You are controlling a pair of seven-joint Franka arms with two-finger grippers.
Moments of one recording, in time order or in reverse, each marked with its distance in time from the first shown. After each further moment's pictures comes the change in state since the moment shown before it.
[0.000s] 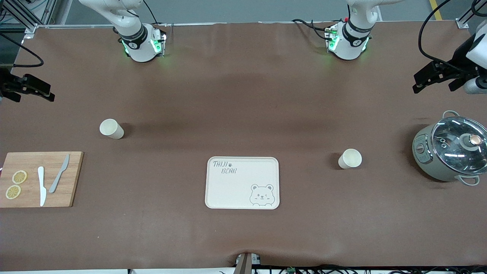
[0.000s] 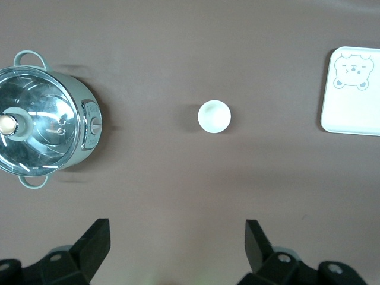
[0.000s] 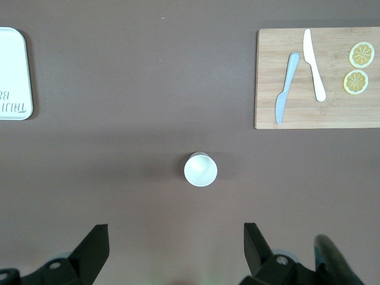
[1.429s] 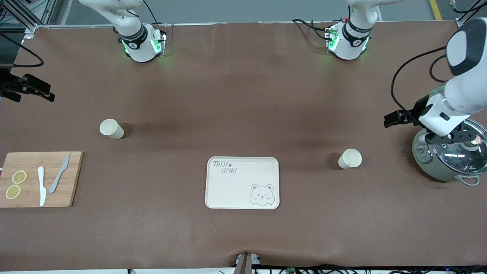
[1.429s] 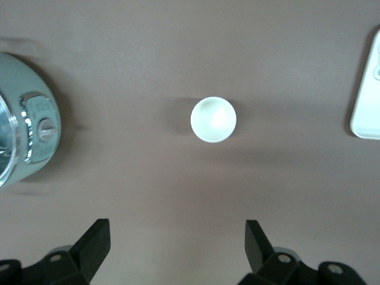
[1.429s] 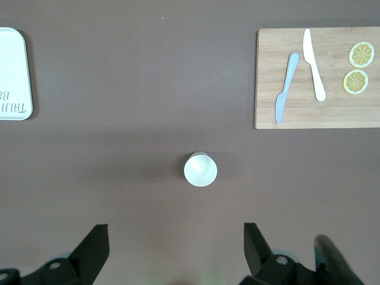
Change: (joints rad) left arm 0.001 0.166 -0.004 -0.217 -0.015 0.277 -0.019; right arm -0.002 0.000 0.000 0.000 0.000 0.000 0.000
